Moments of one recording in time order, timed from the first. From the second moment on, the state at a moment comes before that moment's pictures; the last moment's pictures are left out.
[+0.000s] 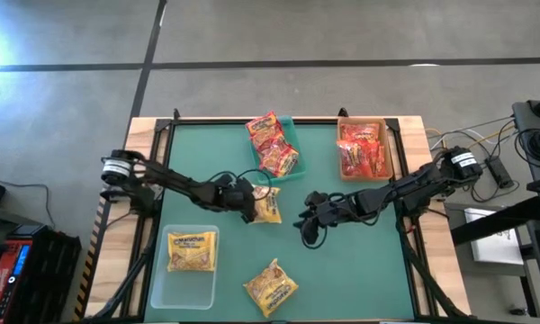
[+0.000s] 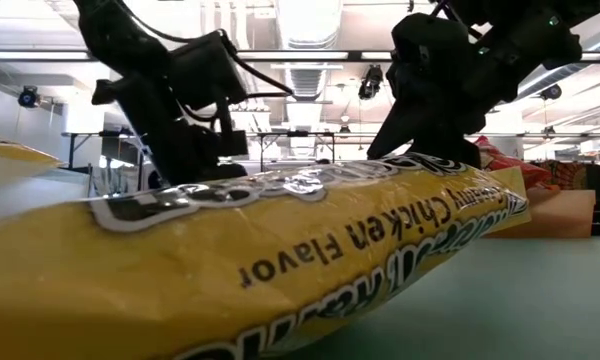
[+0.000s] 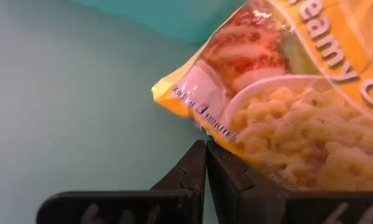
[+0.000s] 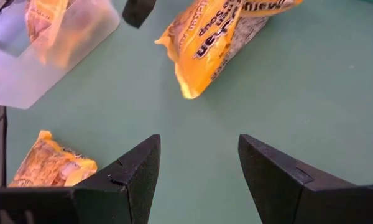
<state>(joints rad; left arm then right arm) -0.06 1.72 0.78 -0.19 -0.44 -0.63 0.24 1.52 0.72 0.11 0.20 0.84</state>
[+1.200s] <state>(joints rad) -0.23 1.83 0.86 0.24 -0.26 -0.37 0.11 1.52 0.71 0.04 0.22 0.76</state>
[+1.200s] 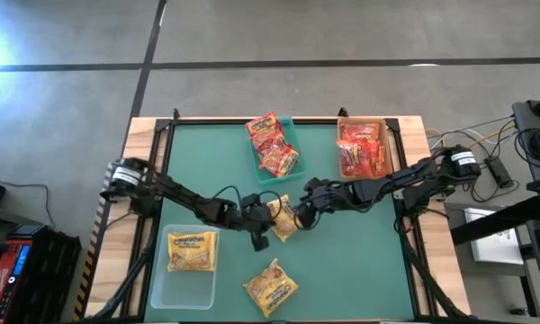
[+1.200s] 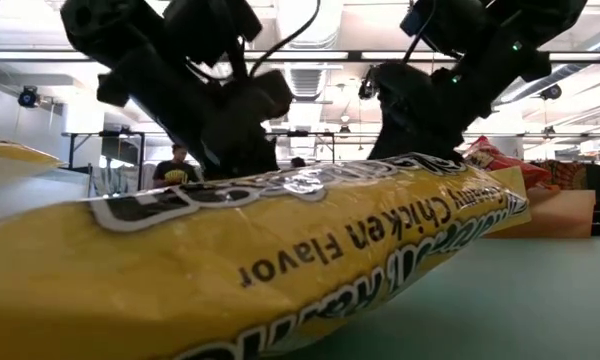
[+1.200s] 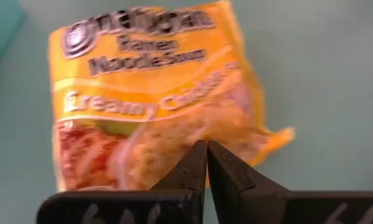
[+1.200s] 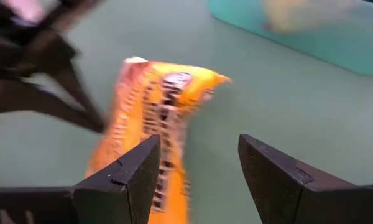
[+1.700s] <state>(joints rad) -0.22 1.92 0.86 0.24 -0.26 -0.43 0.10 1.52 0.71 0.14 0.19 0.73</state>
